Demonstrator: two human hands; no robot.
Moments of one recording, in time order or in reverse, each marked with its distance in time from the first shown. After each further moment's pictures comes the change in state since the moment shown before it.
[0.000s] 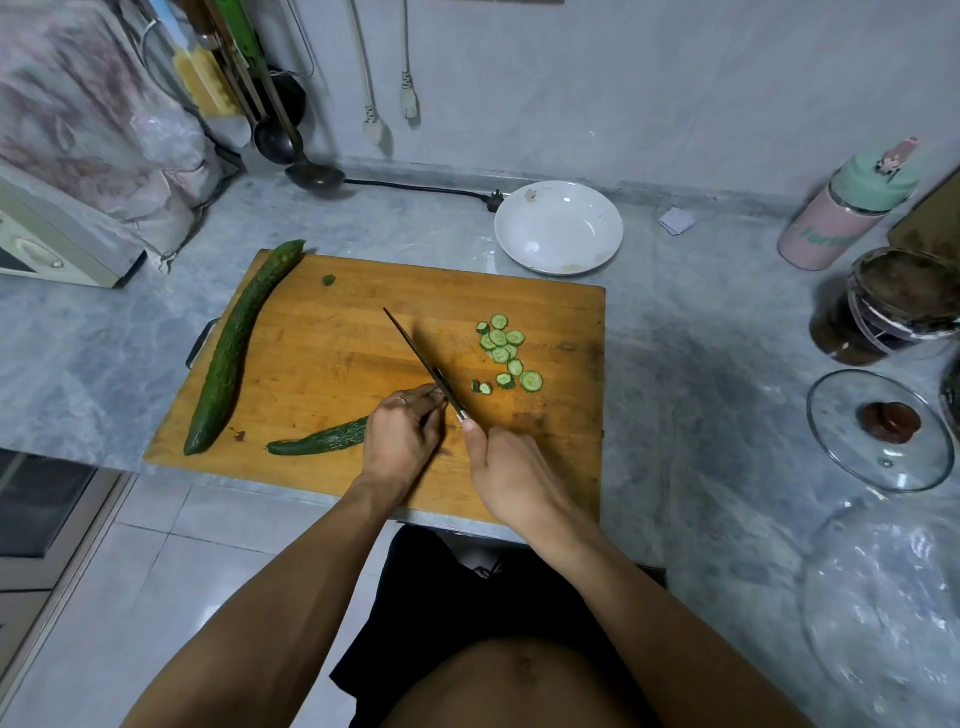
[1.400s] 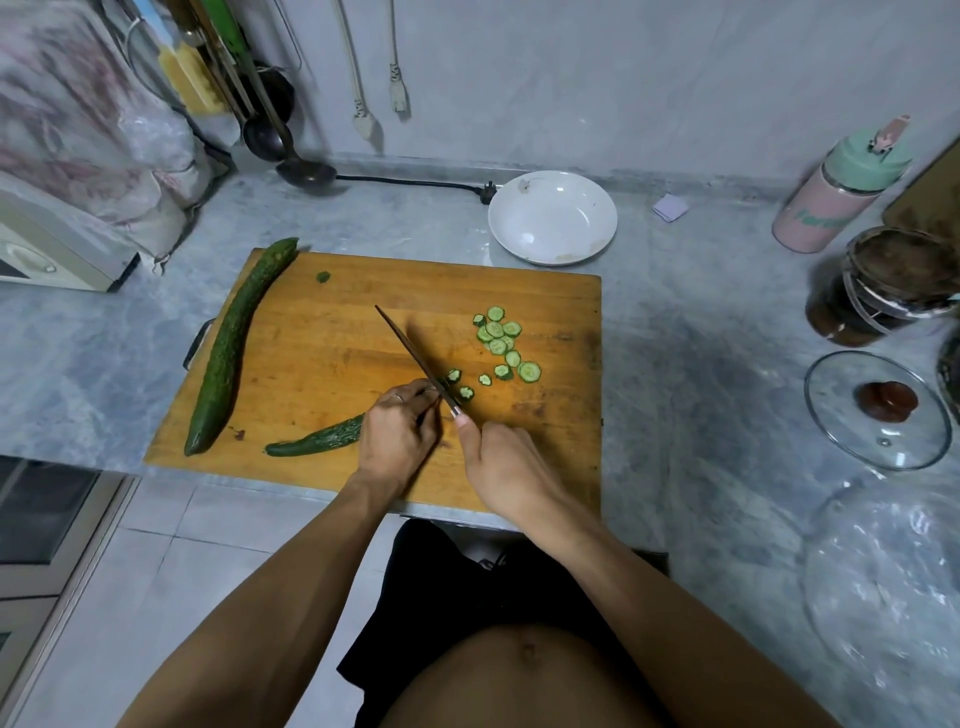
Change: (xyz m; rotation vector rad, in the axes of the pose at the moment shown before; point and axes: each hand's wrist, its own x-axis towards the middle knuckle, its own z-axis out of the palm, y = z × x) left_hand -0.004 -0.007 0.001 0.019 -0.020 0.054; right_hand -0.003 -0.003 0.006 0.026 0.020 0.008
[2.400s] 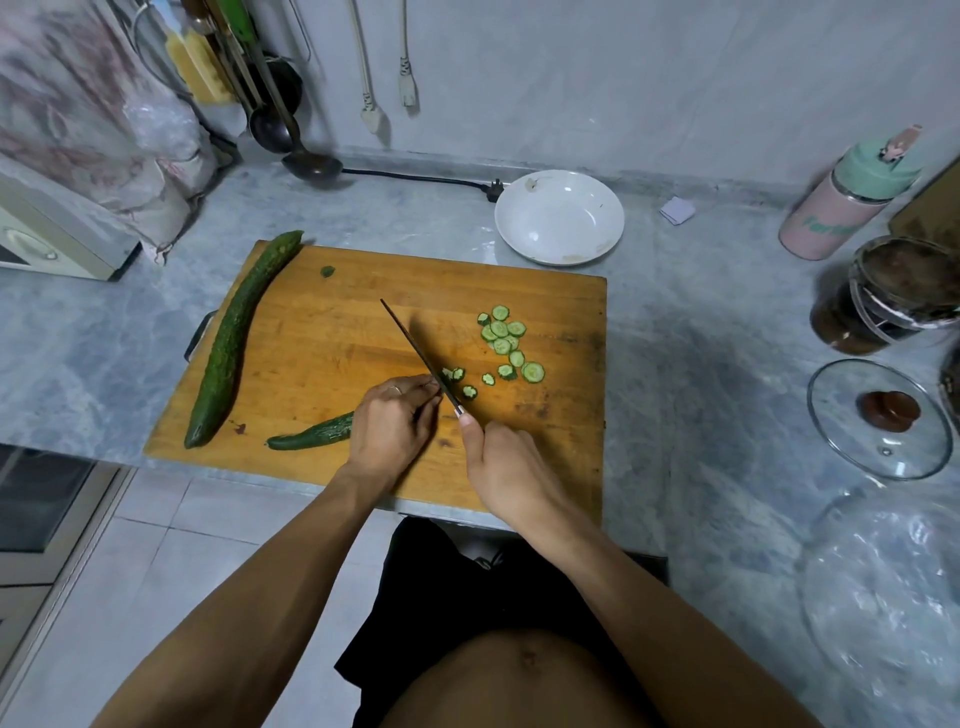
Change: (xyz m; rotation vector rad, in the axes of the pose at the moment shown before) left_hand 0.003 -0.008 -0.010 0.054 0.006 0.064; right_hand 0.002 -0.001 0.003 -0.007 -0.039 0.026
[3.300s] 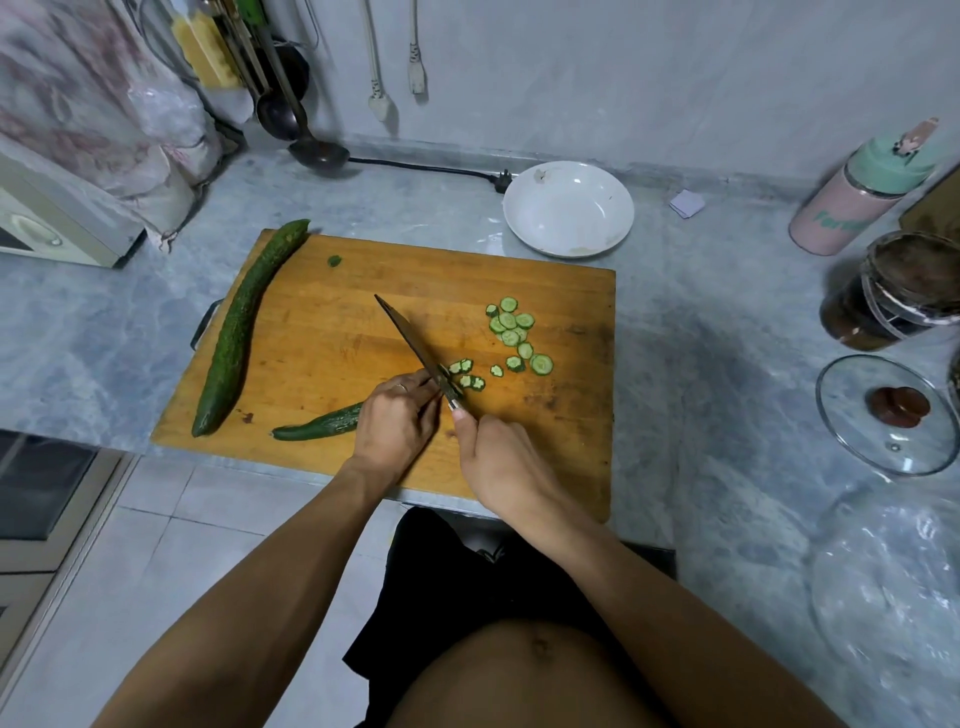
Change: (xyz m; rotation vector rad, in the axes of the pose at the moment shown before) left_hand -0.006 -0.005 0.001 0.036 -0.034 0.045; right_hand -0.002 -0.012 0.009 -0.054 0.003 0.007
